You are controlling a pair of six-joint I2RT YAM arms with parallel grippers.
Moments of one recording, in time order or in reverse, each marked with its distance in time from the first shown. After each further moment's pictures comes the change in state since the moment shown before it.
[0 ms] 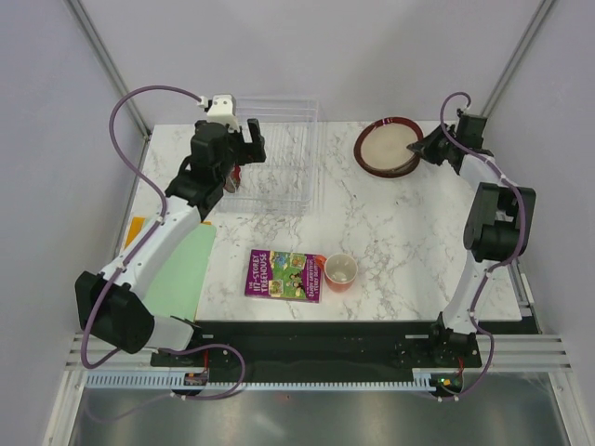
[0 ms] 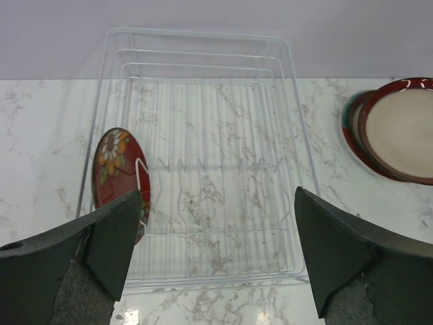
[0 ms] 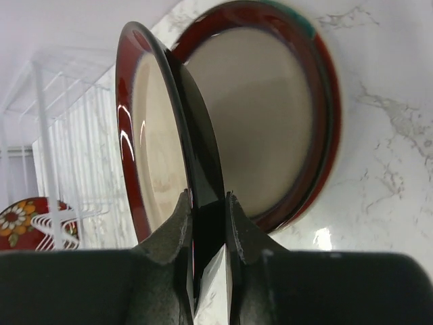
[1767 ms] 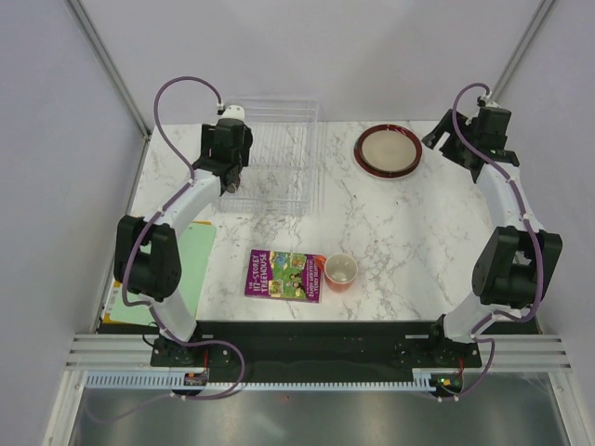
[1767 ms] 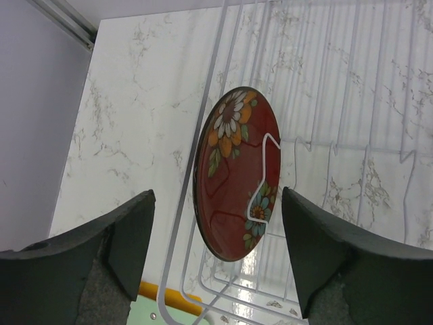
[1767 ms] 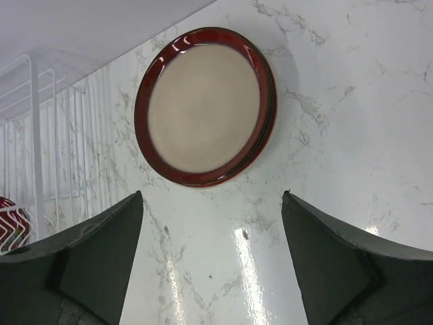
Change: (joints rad) left arm 0.077 0.339 0.103 -0.045 -0.334 0.239; right arm -0.012 -0.341 -0.095 -0.209 0.227 -0.204
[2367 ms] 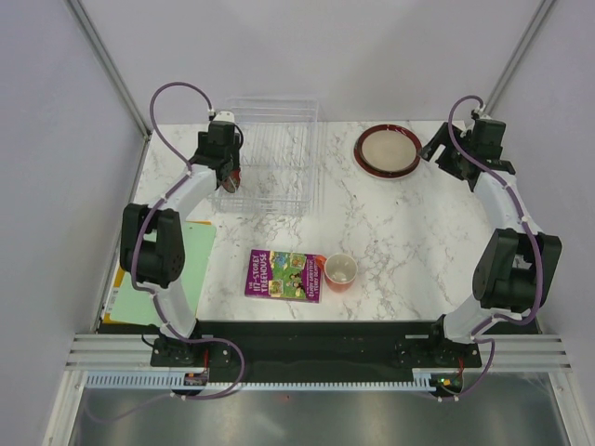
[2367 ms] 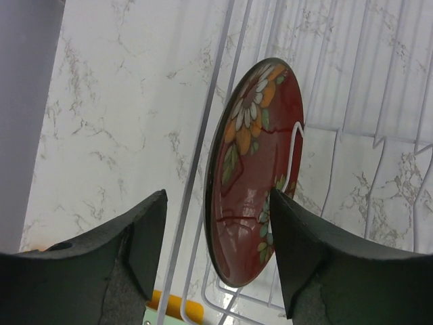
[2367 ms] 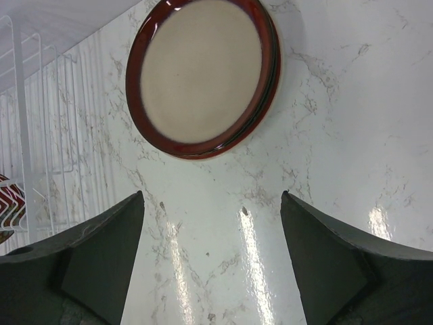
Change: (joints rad) left arm 0.092 0.105 0.029 -0.039 0.081 -0.050; right arm 0.005 -0.045 -0.118 0.019 -0.044 0.000
